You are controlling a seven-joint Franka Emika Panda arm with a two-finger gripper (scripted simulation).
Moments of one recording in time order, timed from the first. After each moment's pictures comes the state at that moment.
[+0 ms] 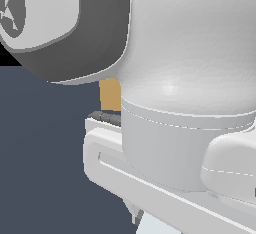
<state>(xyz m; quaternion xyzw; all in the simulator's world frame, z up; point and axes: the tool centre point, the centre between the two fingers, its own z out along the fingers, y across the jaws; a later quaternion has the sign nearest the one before) 0.038 -0.204 0.019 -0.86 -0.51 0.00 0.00</state>
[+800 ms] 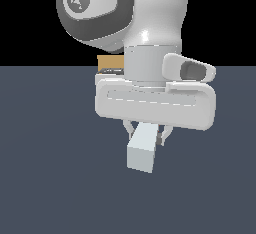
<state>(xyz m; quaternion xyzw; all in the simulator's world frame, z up) 0.036 -0.081 0.063 -0.80 -0.59 0.00 0.00</state>
